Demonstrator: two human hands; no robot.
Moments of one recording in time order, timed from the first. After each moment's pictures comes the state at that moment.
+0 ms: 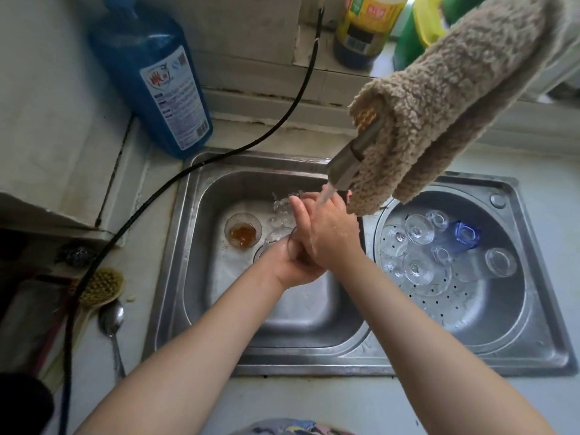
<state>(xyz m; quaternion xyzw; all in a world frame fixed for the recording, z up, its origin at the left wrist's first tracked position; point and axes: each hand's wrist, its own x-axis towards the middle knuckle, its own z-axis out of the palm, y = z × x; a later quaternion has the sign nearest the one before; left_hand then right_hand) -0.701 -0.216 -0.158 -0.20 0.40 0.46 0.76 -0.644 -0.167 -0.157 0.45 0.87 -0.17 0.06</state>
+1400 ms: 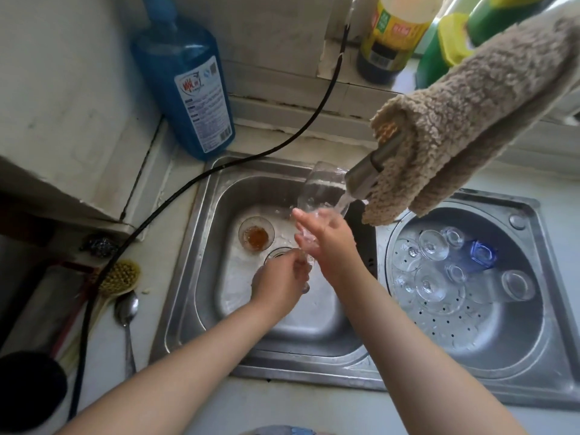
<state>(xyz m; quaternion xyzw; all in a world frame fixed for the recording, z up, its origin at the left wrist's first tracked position) -0.705 -0.269 -0.193 0.35 0.81 0.25 0.39 -0.649 -0.171 -0.184 0.48 0.38 -0.76 -0.21</state>
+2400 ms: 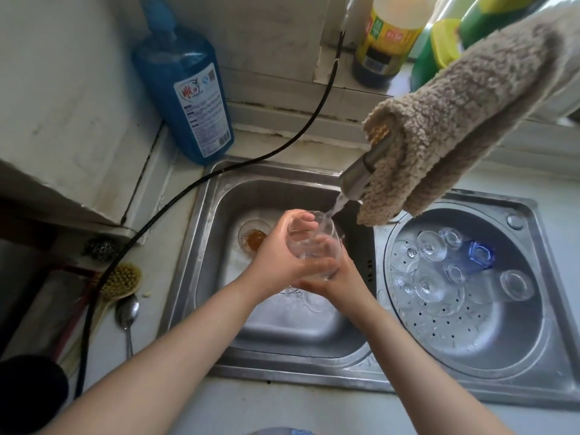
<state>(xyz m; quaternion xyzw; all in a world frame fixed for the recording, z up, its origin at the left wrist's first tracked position) -0.726 -0.256 -0.172 0.31 0.62 0.53 0.50 -0.594 -0.196 -0.191 0.40 0.67 -0.61 -0.13</state>
